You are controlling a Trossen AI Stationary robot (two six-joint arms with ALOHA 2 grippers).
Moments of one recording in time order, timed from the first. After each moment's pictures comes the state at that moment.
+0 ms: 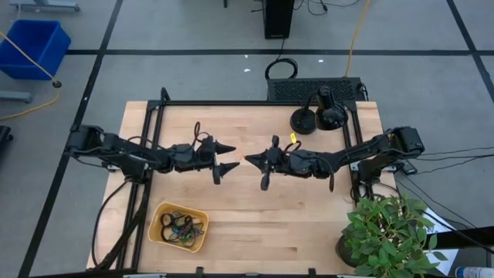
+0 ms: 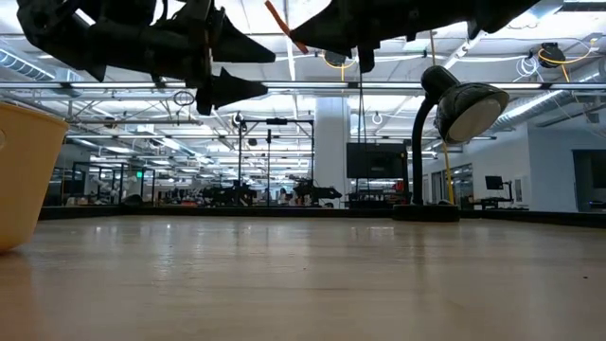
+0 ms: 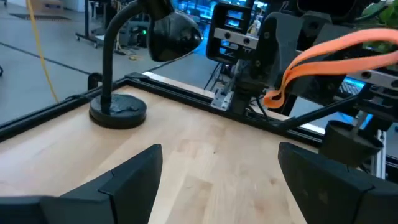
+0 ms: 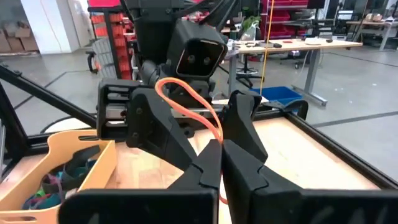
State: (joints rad) left arm -0.04 1.34 0.47 0.80 -0.20 -0.27; right arm 0.13 1.54 0.83 0.62 0.37 0.09
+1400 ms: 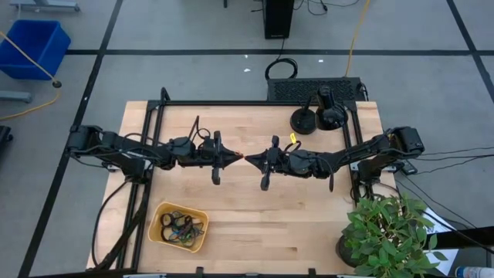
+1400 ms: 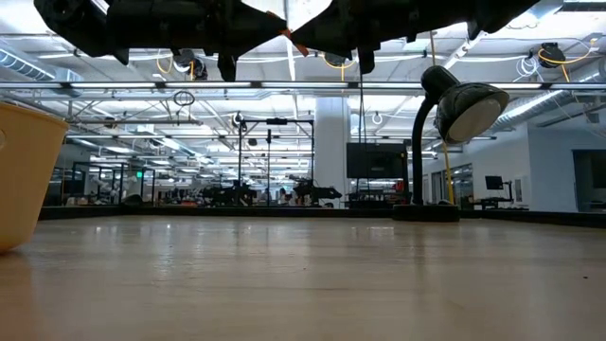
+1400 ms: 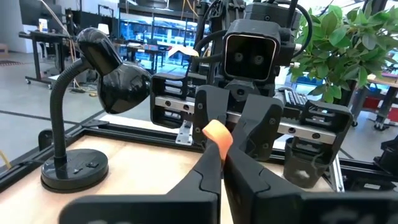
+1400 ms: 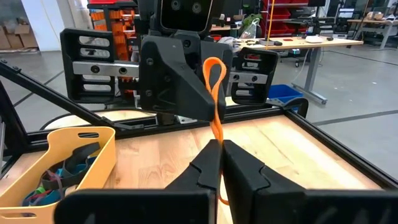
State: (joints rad) left arm 0.00 1.34 0.57 0.84 -0.01 -0.14; right arm 0.13 1.54 0.83 0.61 0.36 0.09
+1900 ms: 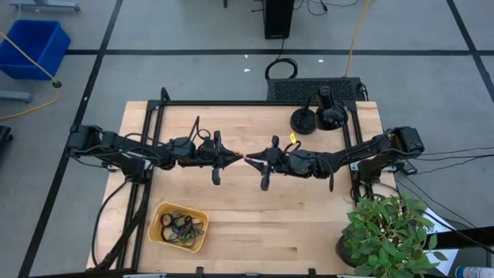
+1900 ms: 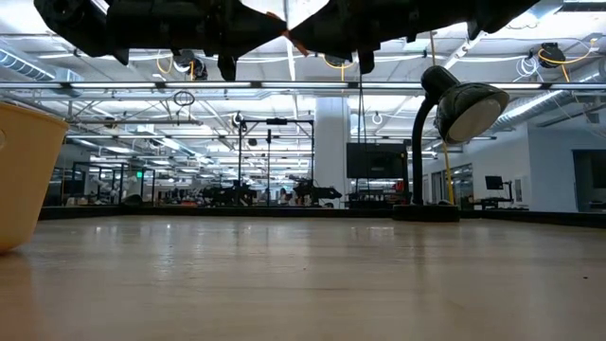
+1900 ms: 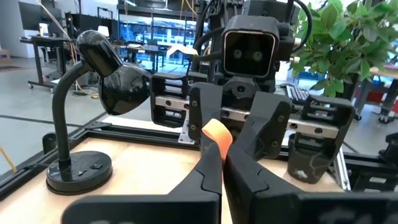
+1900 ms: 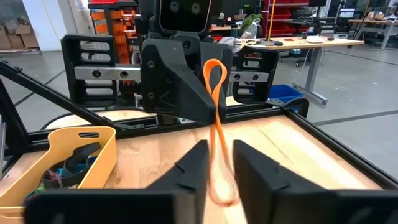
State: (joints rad) left arm 0.00 1.34 0.57 0.83 -0.01 -0.11; right arm 0.13 1.54 0.83 0.61 0.36 0.09
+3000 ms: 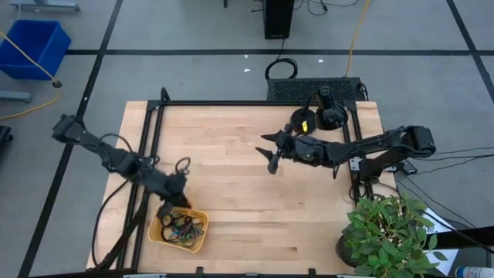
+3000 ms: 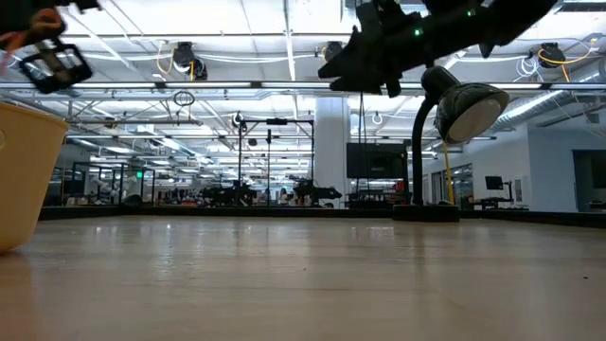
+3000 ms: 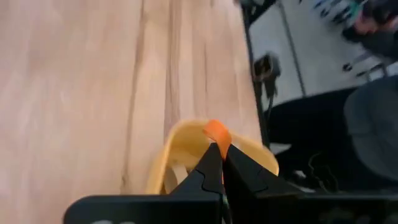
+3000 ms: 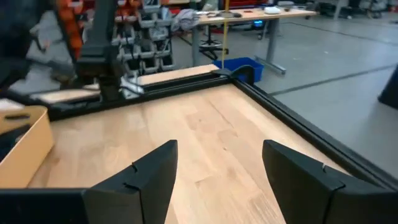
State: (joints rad) left arm -0.49 0.81 0.57 -0.37 0.07 -0.70; right arm -0.01 1.40 0.73 0.45 0.37 0.12
